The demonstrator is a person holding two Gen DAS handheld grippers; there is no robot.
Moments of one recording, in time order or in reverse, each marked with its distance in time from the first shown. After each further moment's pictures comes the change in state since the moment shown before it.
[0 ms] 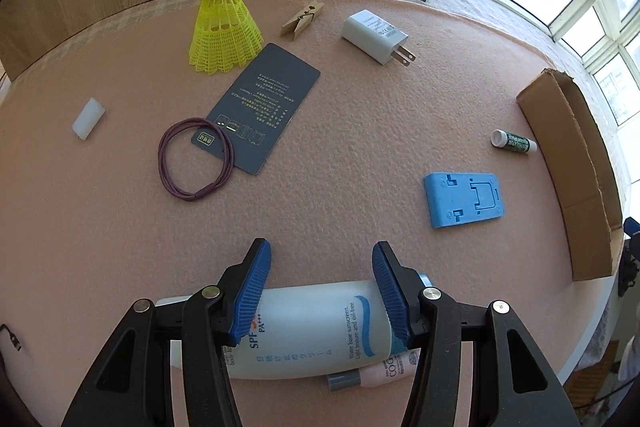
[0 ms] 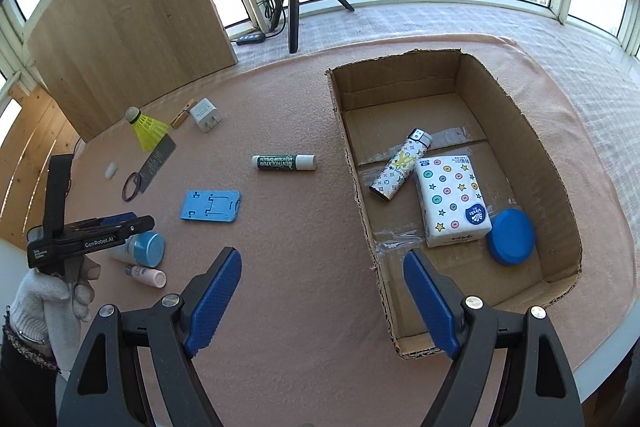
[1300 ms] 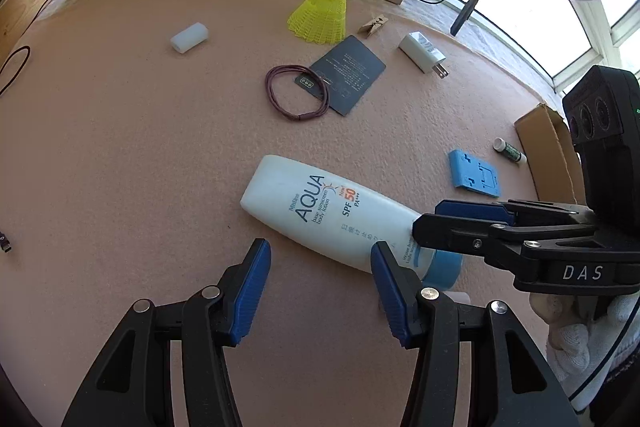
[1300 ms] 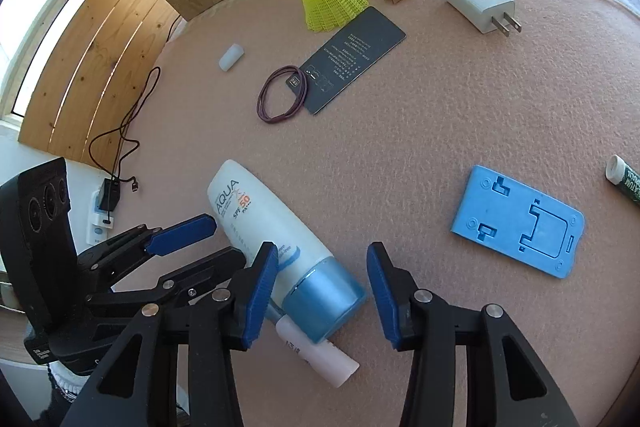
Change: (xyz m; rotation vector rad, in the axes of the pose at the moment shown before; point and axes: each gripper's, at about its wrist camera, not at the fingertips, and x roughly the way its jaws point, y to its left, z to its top) left arm -0.041 0.061 -0.056 -0.177 -0.067 -0.062; right arm 0.149 0.192 0.014 -0.248 0.403 0.404
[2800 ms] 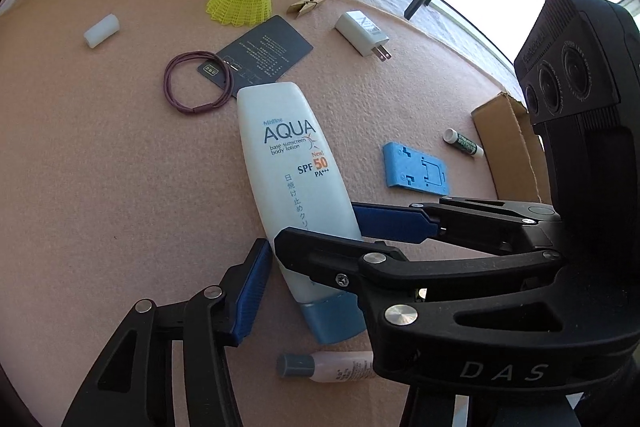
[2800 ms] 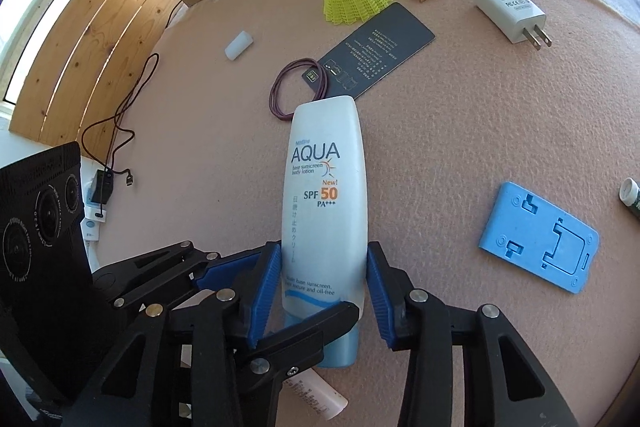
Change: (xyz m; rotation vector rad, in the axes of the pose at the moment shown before) left arm 0.026 -0.046 0.005 0.006 0.041 -0.162; right arm 0.011 0.016 0.007 -0.025 0.021 -0.035
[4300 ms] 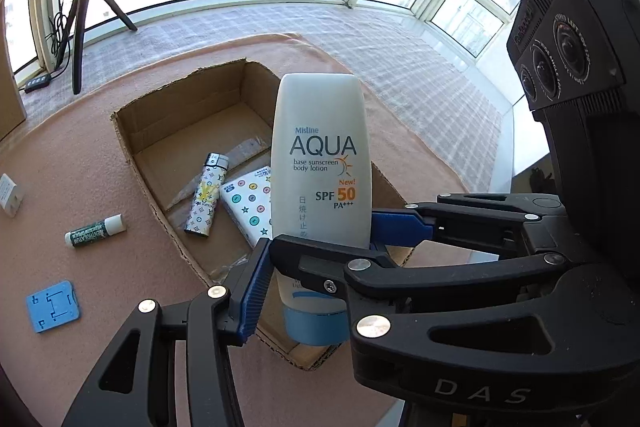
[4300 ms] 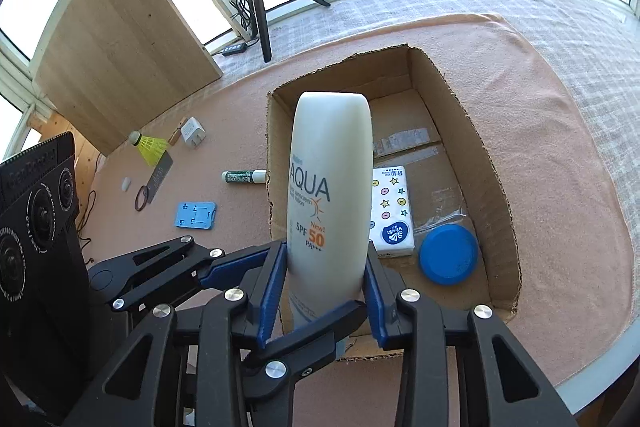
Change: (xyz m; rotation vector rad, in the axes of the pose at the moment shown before) left arm 0.071 -0.367 -0.027 0.551 0.023 -0.166; right arm -0.241 -0.213 -0.142 0.330 -0.355 -0.213
